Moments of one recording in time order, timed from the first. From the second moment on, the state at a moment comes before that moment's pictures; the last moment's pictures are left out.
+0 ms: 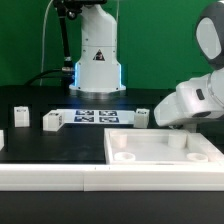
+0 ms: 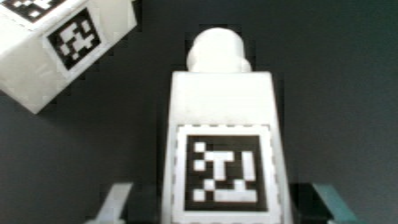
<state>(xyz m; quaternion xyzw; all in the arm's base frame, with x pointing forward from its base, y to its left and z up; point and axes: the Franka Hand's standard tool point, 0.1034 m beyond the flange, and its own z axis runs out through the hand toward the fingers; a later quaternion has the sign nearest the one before) 0.405 0.173 0.007 0.90 0.15 -0.41 0.06</state>
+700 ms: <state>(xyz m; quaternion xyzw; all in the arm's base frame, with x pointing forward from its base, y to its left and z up) 0.440 0.164 0.071 0.92 0.17 -0.36 0.04</state>
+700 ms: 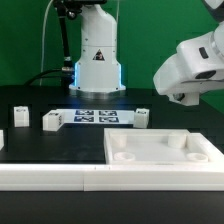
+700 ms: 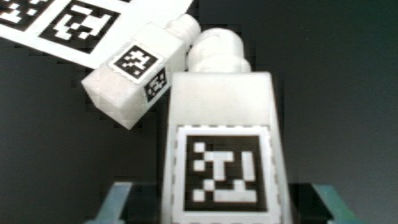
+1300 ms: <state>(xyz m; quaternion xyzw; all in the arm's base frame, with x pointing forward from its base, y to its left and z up) 0.509 0.132 0.129 0.96 0.20 -0.18 0.00</state>
